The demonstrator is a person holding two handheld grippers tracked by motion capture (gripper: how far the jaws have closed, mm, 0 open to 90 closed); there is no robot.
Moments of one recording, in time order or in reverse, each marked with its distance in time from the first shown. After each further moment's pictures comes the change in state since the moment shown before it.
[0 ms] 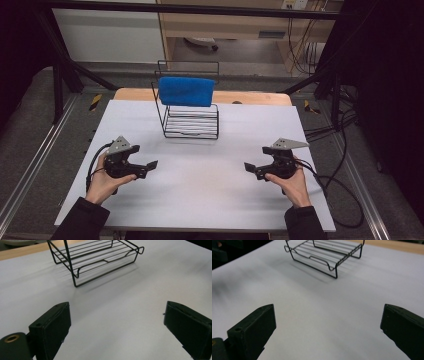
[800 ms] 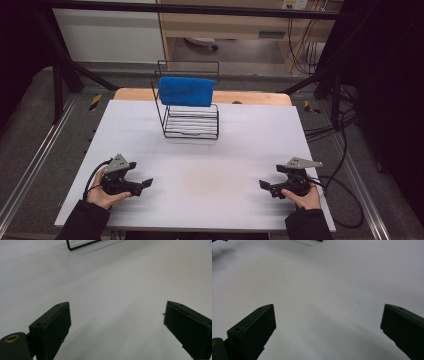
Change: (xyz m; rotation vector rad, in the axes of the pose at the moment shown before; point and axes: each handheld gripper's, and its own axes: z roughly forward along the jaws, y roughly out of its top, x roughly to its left) left arm 0.002 -0.053 0.002 0.073 -0.018 0.002; right arm -0.022 -0.064 -0.022 0.059 -0.032 0.047
